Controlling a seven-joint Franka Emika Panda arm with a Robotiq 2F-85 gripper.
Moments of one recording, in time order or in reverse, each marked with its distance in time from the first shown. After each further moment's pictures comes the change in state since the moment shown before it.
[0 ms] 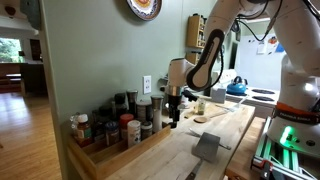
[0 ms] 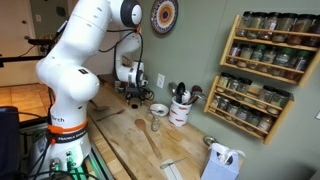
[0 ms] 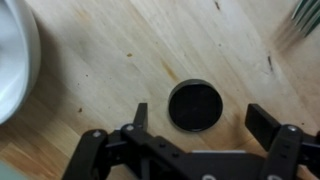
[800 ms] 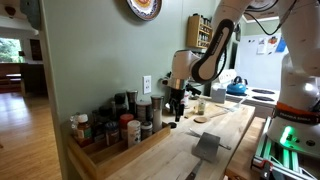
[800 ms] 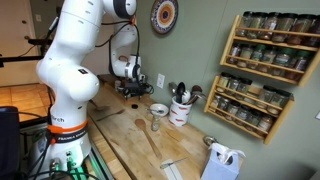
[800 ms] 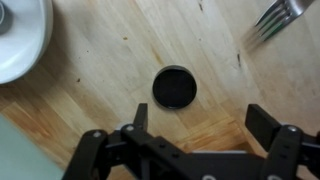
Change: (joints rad) arm -0.011 -0.131 0.047 -0.087 0.034 -0.001 -0.122
